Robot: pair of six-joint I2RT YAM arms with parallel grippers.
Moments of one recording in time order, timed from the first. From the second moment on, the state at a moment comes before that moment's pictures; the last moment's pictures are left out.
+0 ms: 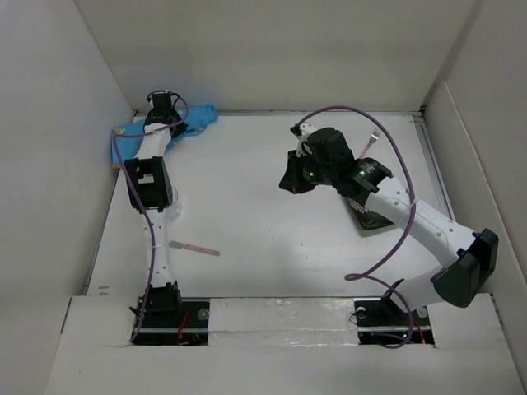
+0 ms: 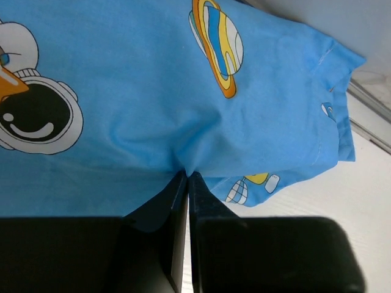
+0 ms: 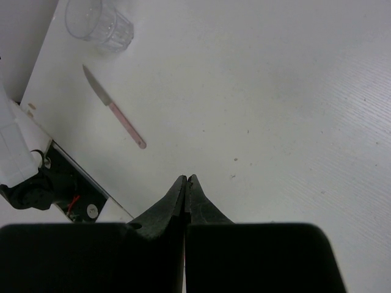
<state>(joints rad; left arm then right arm) 0.08 2.56 2.27 -0.42 -0.01 -0.50 0.73 1.43 1.41 -0.58 -0.15 0.42</state>
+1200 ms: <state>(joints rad) -0.19 2.01 2.09 -0.45 0.49 -0.51 0.56 1.33 1.43 -0.53 0.08 0.41</state>
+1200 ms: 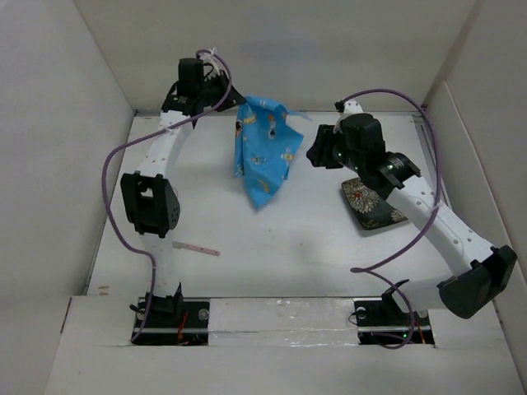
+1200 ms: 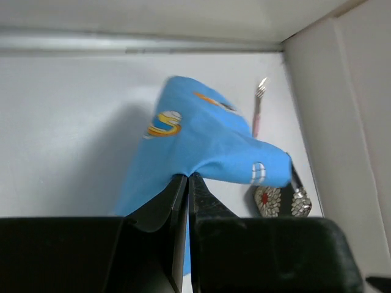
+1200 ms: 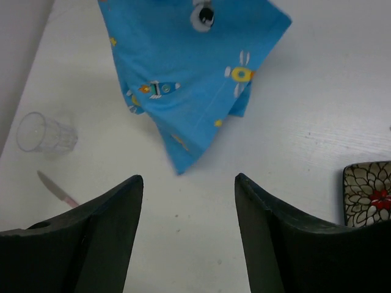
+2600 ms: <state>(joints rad) -0.27 2.10 1.78 -0.23 0.31 -0.69 0.89 2.06 1.44 -0.25 0.04 0.70</state>
